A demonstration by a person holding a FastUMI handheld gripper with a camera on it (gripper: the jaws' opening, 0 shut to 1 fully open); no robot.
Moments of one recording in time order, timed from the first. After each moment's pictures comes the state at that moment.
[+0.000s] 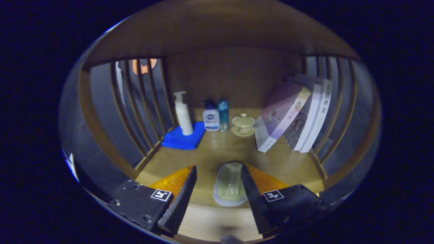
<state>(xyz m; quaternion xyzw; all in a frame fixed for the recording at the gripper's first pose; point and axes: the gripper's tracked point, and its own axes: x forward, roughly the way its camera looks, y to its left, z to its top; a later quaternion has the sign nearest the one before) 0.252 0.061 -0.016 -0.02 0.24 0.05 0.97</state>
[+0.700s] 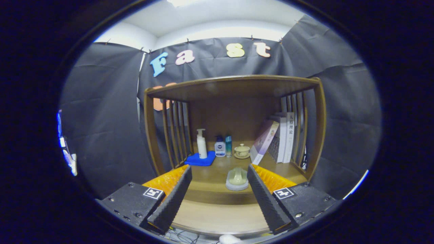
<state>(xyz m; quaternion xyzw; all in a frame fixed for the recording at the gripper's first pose) 0.080 0.070 0.026 0.02 0.05 0.06 1.00</state>
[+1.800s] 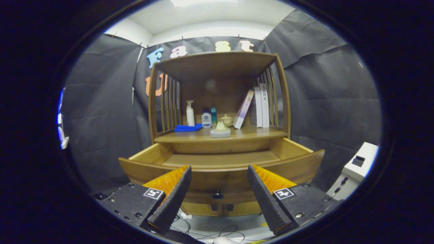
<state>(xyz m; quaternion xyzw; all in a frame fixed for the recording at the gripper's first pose) -0.004 0.036 -0.184 0.01 0.08 0.00 1.00</state>
